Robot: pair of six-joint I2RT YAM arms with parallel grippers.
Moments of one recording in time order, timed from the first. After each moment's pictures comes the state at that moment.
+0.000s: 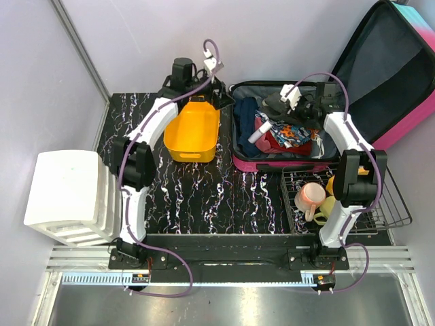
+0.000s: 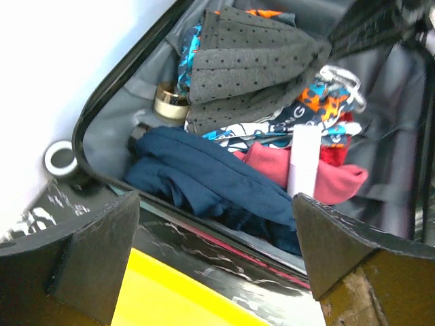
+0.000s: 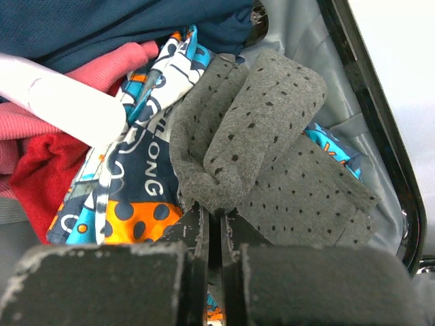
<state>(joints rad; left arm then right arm) -0.32 2.17 2.09 -0.24 0.79 0.10 0.00 1.87 1.54 -0.38 -0.59 -0.99</state>
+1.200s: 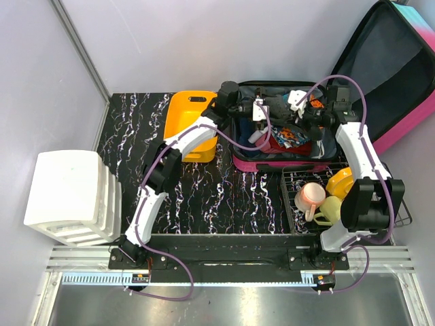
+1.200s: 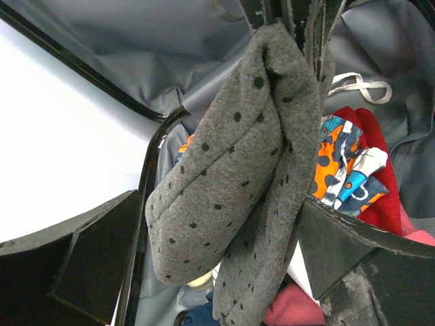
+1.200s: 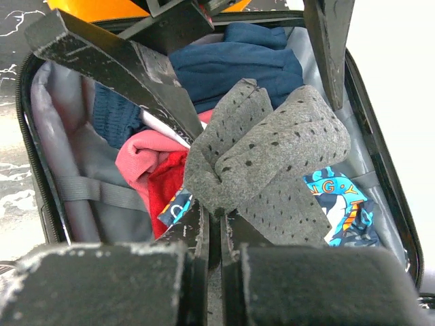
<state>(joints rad) -0.61 2.34 2.05 0.17 0.87 0.82 -0.02 1.59 1.44 -0.57 -0.86 -1.07</state>
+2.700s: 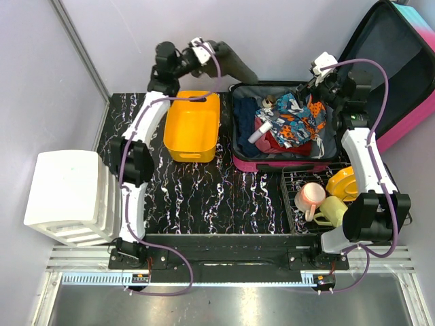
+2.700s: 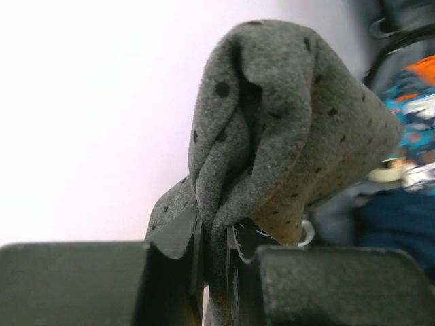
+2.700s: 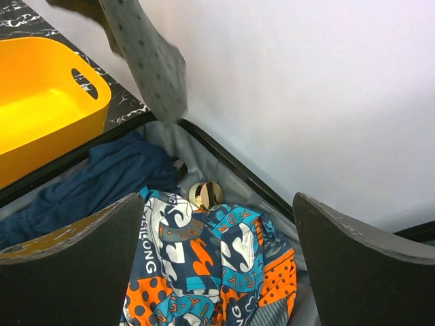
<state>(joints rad) -0.29 2.25 2.25 0.13 0.69 0.56 -0.04 1.49 1.42 0.01 -0.64 -0.42</state>
